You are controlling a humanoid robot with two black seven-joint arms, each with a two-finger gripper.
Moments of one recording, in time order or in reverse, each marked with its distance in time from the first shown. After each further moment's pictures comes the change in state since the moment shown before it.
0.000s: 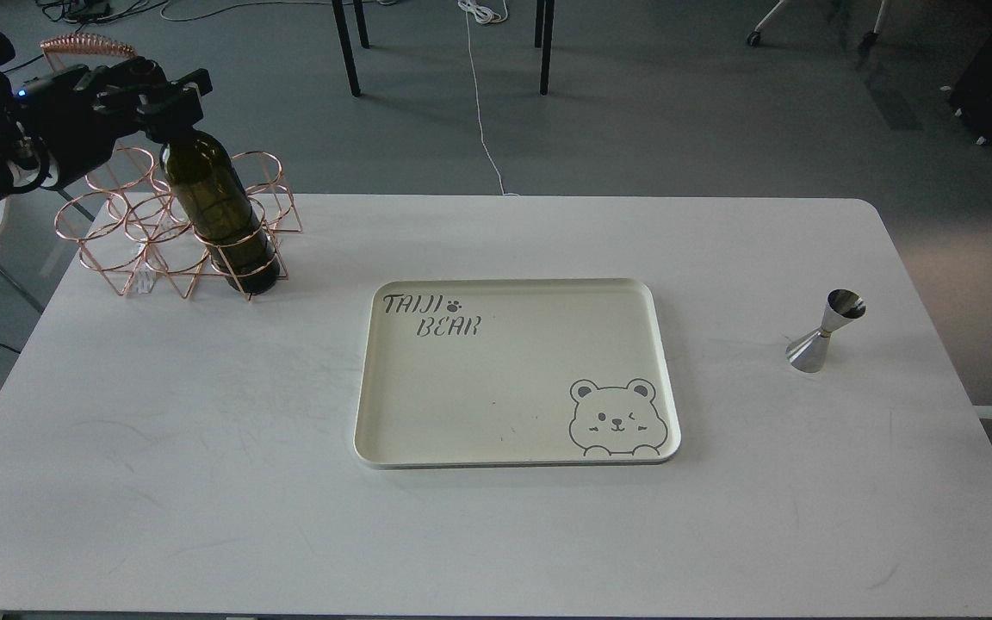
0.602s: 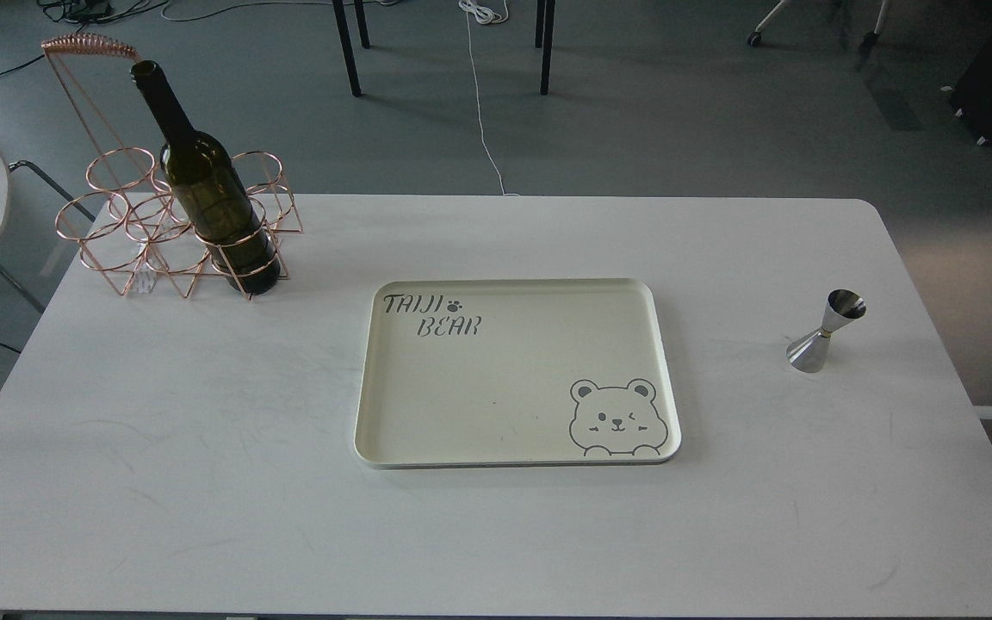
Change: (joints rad) left arm 0.014 0.193 -0.050 0.061 -1.389 -0.179 -0.048; right arm -0.012 -0.009 0.016 -0.015 0.004 -0.016 0.000
